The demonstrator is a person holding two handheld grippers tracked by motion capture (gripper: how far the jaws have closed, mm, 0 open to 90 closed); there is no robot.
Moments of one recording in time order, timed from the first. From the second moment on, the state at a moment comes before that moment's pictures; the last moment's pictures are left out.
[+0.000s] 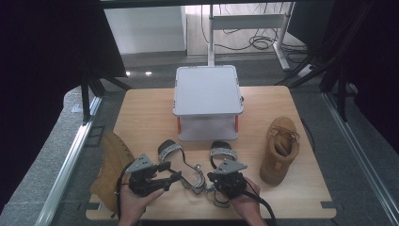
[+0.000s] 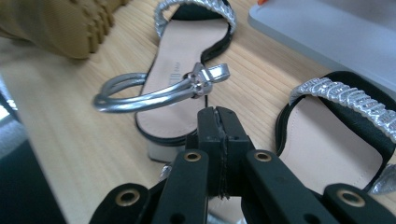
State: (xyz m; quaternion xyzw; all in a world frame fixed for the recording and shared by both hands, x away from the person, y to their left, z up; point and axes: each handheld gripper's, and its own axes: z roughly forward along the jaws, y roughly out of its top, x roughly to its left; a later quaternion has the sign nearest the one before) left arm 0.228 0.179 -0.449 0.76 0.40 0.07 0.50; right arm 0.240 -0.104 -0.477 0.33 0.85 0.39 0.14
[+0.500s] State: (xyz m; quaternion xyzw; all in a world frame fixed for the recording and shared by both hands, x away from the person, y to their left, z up) left arm 0.226 0.201 -0.442 0.74 0.42 0.09 0.52; right arm 0.258 -0.089 -0.483 0.34 0.87 0.34 0.12
